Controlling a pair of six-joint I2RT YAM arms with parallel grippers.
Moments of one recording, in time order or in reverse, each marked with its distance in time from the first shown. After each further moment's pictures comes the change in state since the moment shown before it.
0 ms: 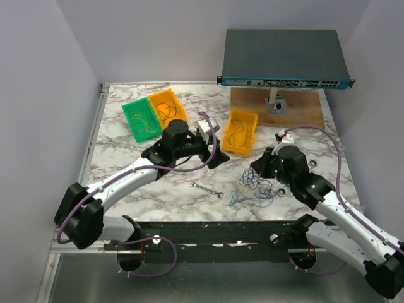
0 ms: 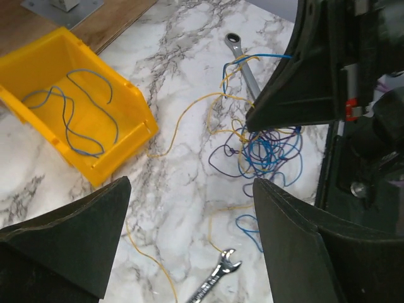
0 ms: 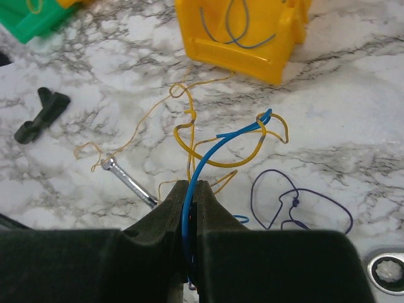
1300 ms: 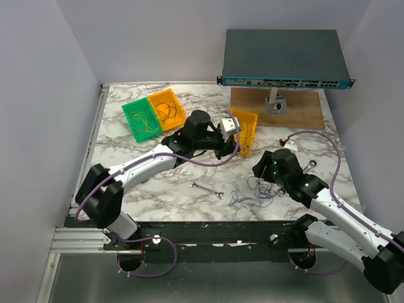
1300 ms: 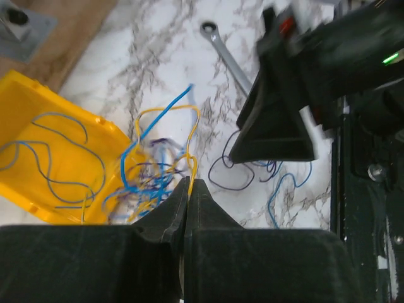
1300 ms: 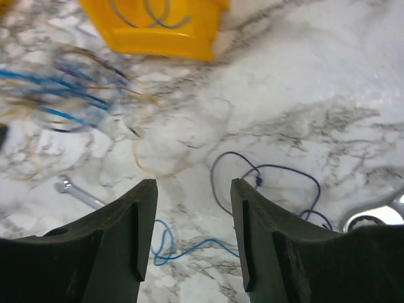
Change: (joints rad) left arm -0.073 0.321 0.269 -0.089 0.089 0.209; right arm 0.000 0.044 -0.011 -0.064 0.117 0.118
